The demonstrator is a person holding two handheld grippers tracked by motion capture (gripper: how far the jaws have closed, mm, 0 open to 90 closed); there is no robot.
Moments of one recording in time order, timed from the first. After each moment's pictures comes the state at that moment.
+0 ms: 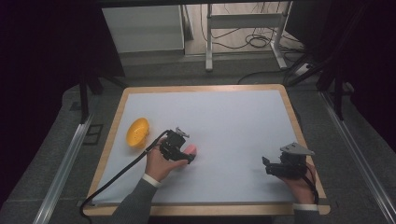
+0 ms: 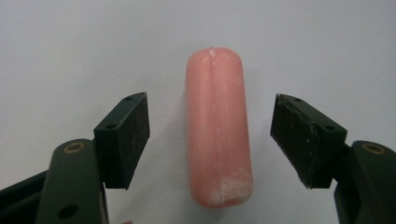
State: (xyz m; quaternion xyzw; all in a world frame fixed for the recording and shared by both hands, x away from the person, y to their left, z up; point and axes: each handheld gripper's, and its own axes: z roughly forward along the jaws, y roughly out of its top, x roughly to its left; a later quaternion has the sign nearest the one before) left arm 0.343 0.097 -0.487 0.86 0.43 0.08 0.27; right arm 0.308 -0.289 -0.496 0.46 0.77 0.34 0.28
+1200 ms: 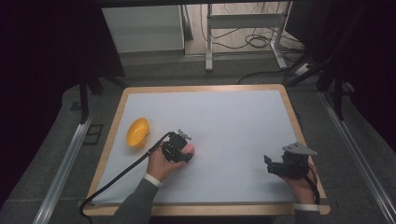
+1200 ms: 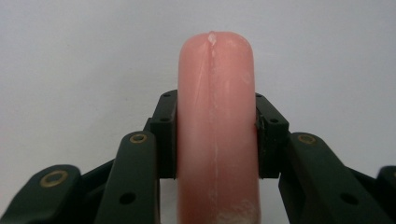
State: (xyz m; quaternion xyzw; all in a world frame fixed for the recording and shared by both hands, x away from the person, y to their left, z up) left arm 0.343 0.095 -0.495 0.87 0.42 0.09 0.26; right arm 0.307 -0.293 -0.494 0.47 0.76 0.35 0.29
